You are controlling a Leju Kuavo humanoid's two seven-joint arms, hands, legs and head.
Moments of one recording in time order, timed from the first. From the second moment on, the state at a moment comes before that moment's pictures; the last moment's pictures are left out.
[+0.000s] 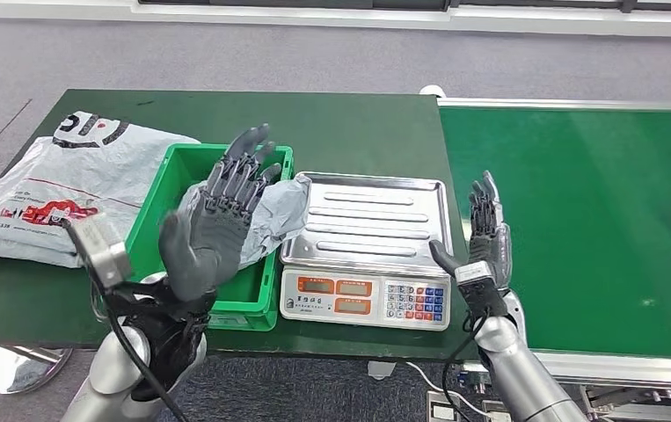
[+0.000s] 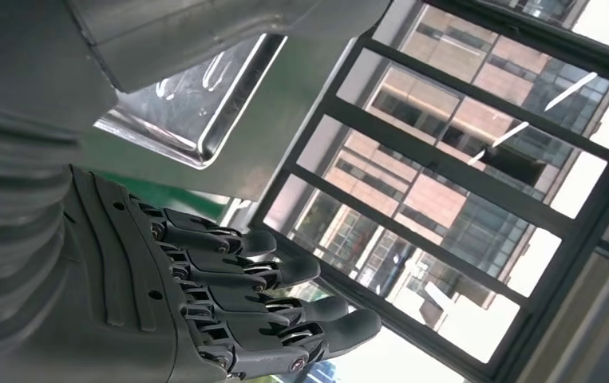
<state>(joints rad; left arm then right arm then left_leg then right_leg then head) -0.35 0.05 -0.56 -1.69 0.26 -0.01 -0.30 -0.32 -0.11 0.42 -1.15 0.03 -0.66 -0.70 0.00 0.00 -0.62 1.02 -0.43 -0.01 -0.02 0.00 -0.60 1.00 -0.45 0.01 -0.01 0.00</state>
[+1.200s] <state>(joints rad) -0.58 -0.13 -0.39 -0.66 0.02 -0.33 -0.70 -0.02 -0.09 0.04 -1.32 0.17 -0.64 -0.70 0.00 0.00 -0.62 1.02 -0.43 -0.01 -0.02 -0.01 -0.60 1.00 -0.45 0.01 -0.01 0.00</state>
